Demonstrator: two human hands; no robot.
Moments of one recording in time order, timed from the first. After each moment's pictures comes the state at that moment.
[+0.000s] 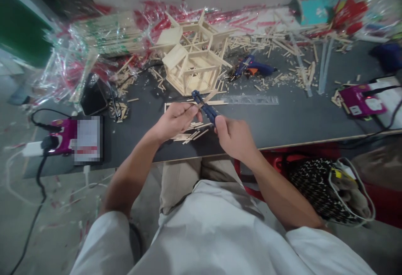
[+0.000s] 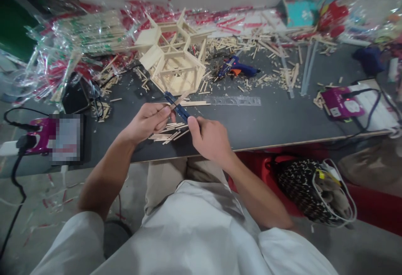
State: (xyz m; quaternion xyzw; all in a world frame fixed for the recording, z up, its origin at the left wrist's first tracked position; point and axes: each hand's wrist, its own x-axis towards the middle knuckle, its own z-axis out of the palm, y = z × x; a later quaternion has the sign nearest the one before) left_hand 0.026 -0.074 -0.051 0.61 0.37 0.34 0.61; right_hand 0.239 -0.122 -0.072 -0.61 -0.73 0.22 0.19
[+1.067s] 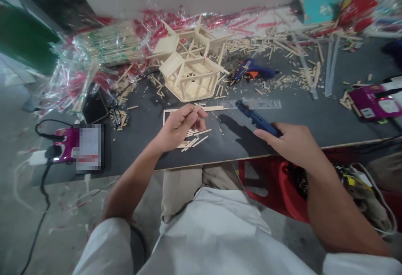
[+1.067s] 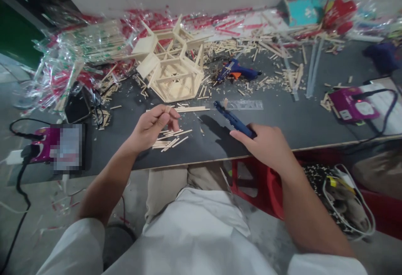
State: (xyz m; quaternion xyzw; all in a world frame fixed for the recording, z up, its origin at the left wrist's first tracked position) left_hand 0.034 -0.068 -0.067 0.70 0.29 0.41 0.51; right_hand 0.371 -0.116 -0.082 -0.68 -0.71 0.15 0.09
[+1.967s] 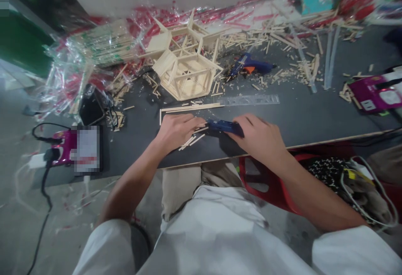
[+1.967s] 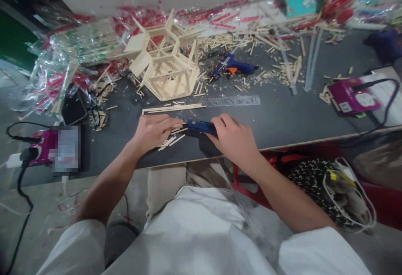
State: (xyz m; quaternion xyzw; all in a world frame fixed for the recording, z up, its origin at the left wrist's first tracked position) left_hand 0.031 -0.068 -0.087 0.91 0.31 0.28 0.02; right_hand 0.302 -0.119 -0.085 -0.58 -0.81 -0.03 0.07
